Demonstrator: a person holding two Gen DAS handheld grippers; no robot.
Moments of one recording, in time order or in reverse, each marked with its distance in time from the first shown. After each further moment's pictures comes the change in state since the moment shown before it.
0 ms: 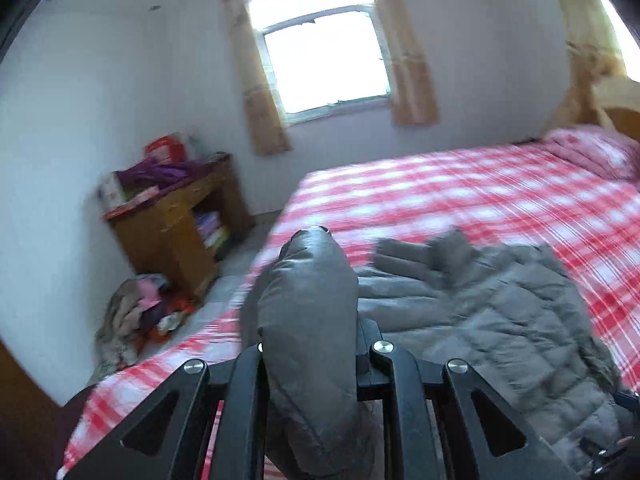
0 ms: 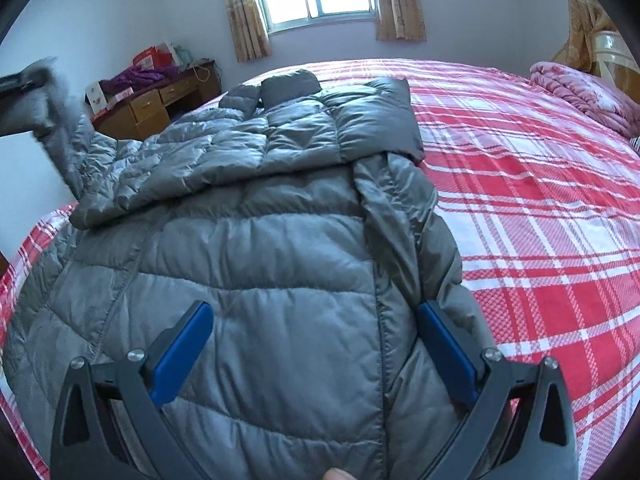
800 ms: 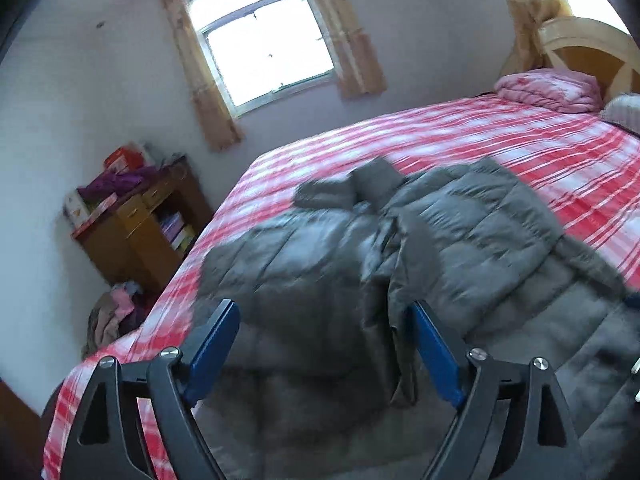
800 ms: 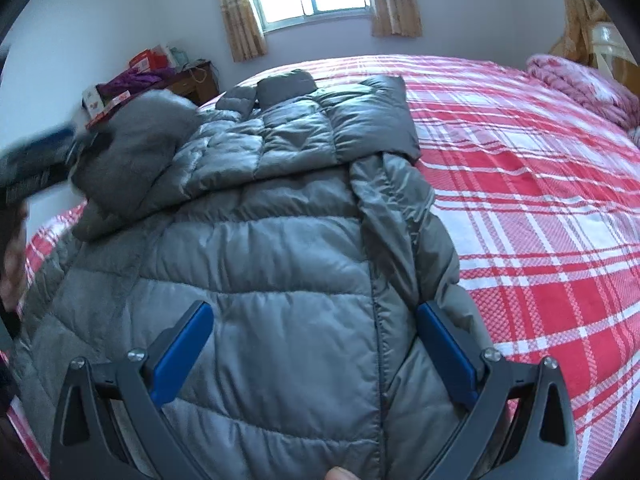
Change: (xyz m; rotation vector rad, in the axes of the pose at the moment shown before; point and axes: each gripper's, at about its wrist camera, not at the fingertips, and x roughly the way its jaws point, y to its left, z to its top) left arm 0.009 -0.067 -0.090 0.129 0.042 -0.048; right arm -0.006 -0.006 0.007 0.037 0.015 0.001
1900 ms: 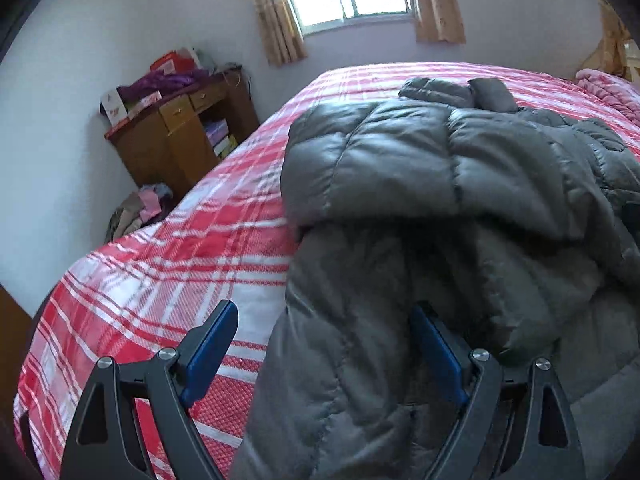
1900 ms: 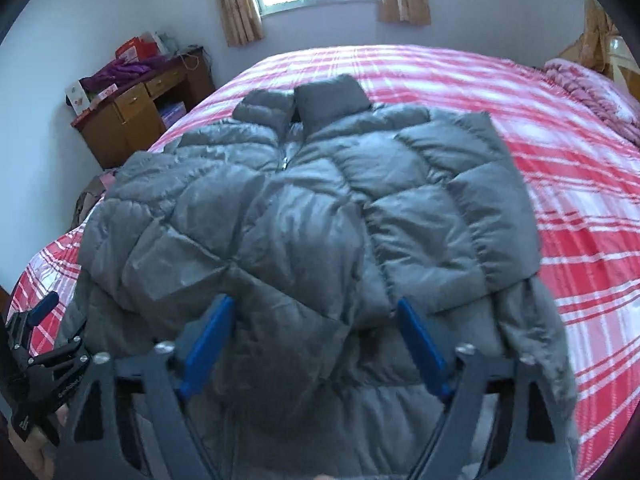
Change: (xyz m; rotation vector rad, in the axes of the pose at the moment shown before) left arm 0.078 0.084 -0.079 -0.205 0.242 0.092; right arm 0.073 0.096 0.089 0.000 0.081 -0.016
